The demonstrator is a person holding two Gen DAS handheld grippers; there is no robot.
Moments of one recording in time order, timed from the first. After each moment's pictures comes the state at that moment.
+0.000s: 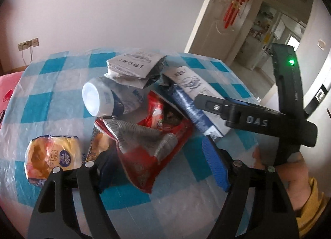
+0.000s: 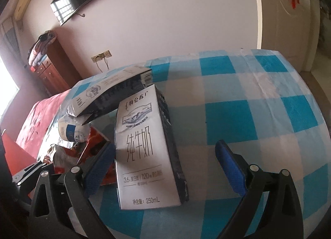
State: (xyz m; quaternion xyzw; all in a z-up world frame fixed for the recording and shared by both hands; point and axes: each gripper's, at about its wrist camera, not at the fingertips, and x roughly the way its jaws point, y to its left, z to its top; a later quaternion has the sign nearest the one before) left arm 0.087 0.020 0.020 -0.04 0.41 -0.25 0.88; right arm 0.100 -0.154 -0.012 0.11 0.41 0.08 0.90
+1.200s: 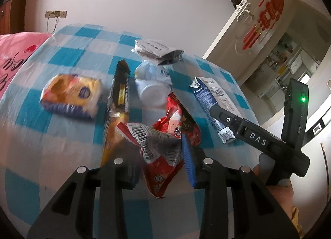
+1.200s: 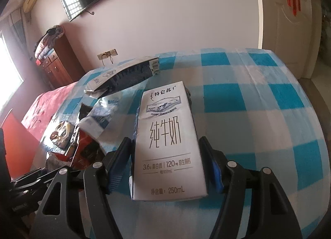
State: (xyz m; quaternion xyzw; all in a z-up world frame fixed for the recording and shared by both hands) left arm 0.025 0.049 0.017 -0.15 0.42 -0.18 0.87; right arm 0.047 -0.151 -0.011 0.09 0.39 0.10 0.91
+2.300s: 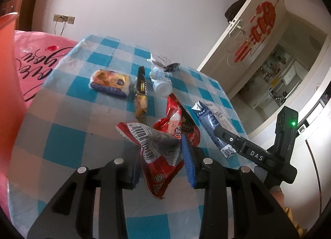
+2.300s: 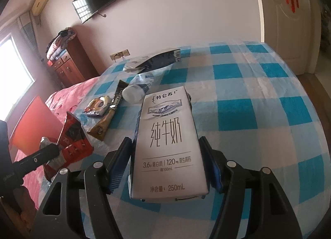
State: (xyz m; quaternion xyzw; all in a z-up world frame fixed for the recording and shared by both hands) left arm -0.063 0.110 0.051 -0.18 0.38 -0.19 0.89; right arm -0.049 -0.132 0.007 0.11 0.38 0.12 0.91
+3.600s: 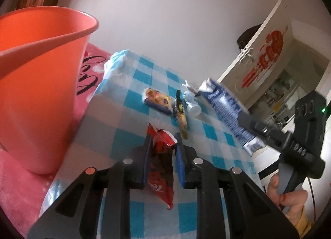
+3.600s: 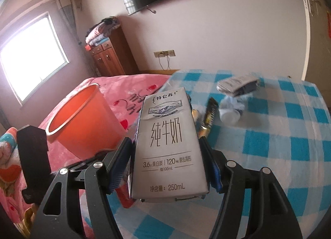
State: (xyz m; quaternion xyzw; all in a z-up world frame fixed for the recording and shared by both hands) left arm -0.095 0.210 0.056 -0.24 0.33 -0.15 0.90; right arm -0.065 -0.003 0.078 0.06 0.36 0.25 0.90
